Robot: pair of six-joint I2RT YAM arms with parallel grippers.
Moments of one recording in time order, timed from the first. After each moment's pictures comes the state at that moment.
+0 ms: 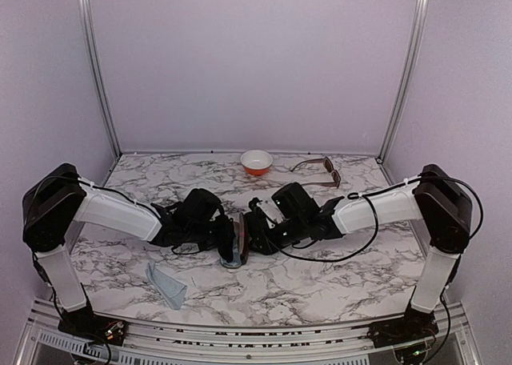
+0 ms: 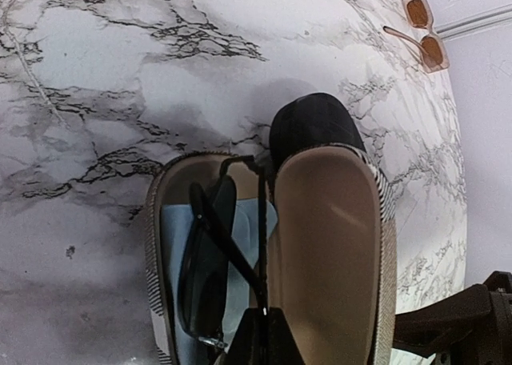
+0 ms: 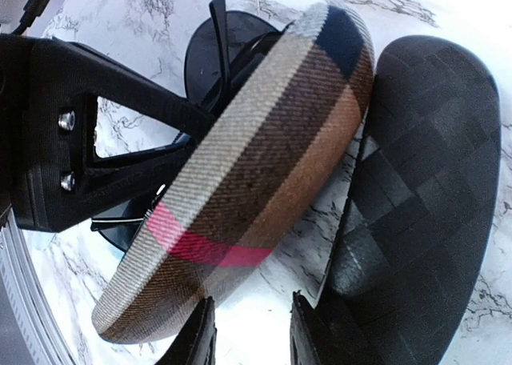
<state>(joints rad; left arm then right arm) -0.89 1.80 0.92 0.11 -0.06 -1.03 0.90 1.83 1.04 -0.04 -0.25 0.36</state>
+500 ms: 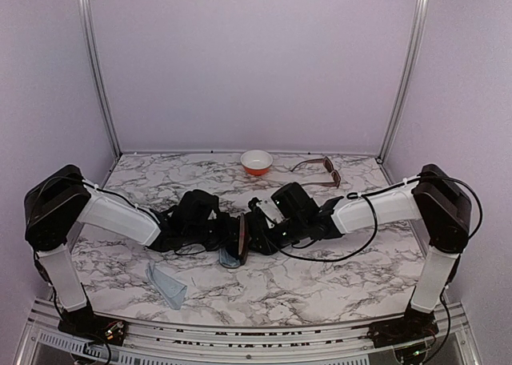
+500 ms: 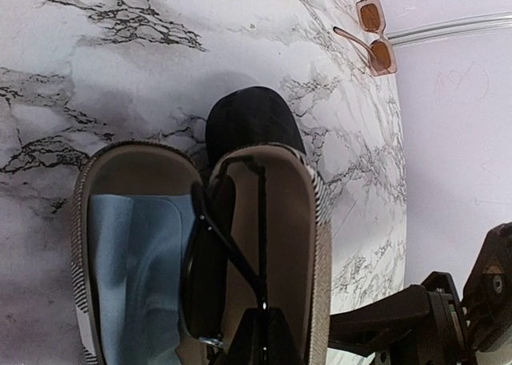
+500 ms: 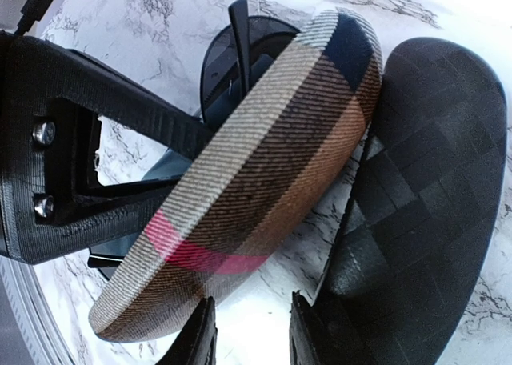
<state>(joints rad) -0.88 1.81 0.86 0.35 0.06 -1.14 0.90 1.83 1.05 -0.04 -0.25 0.36</state>
